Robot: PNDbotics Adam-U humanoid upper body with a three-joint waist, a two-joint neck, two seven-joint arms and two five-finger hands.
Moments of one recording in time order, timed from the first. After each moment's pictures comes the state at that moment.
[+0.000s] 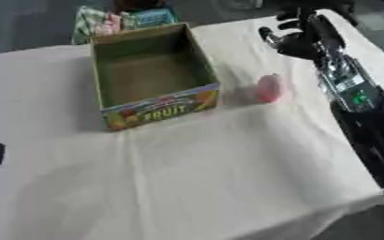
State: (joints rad) left arm -0.31 0.22 -0.08 -1.68 0.13 0.06 0.00; right arm -0.55 -0.65 -0.09 -1.33 0.02 0.08 -0.01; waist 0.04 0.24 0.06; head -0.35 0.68
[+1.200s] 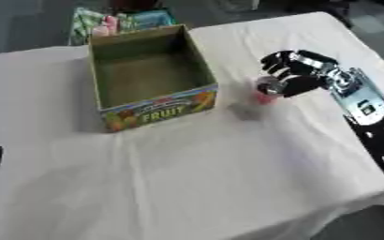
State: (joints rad) left arm -0.30 0.22 -0.08 -1.68 0.13 0.06 0.00; right arm -0.49 -0.71 -0.04 -1.29 0.25 0.02 0.49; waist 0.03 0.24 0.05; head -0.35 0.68
